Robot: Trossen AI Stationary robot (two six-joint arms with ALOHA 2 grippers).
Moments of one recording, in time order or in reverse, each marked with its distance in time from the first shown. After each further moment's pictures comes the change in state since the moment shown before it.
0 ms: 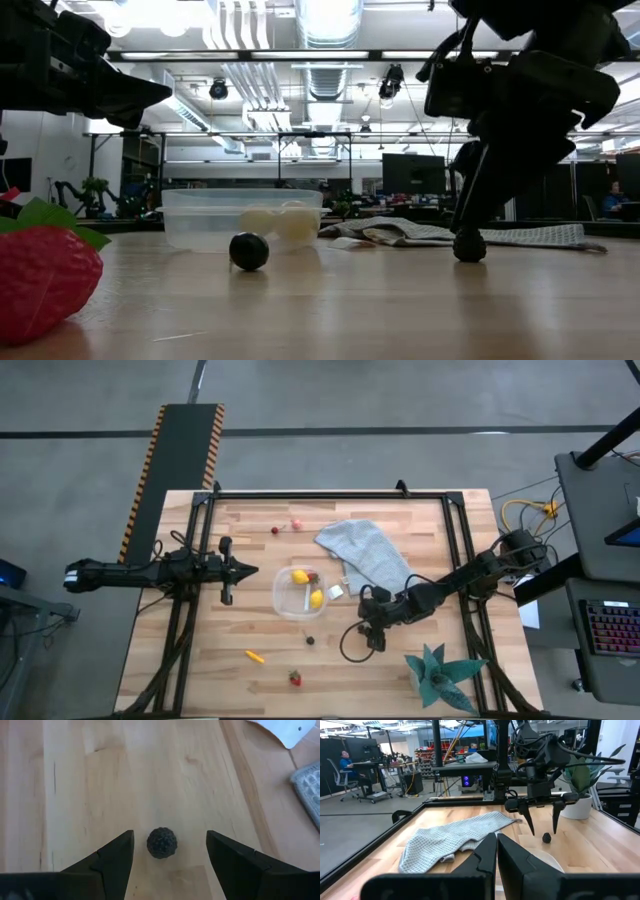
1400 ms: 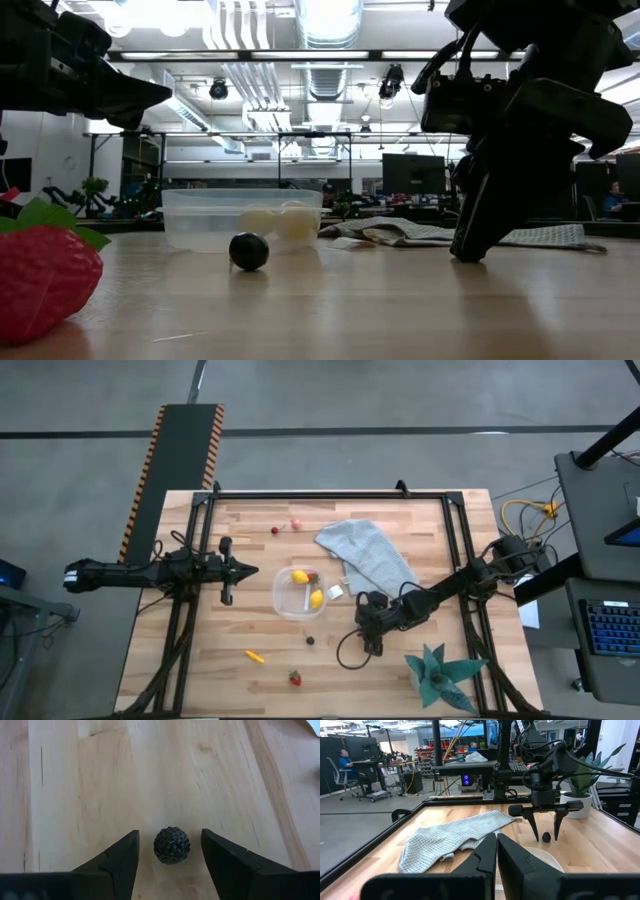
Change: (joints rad) left arm 0.000 0.005 0.000 0.000 0.000 -0.004; right arm 0.045 0.103 0.035 -0.002 0.004 0.014
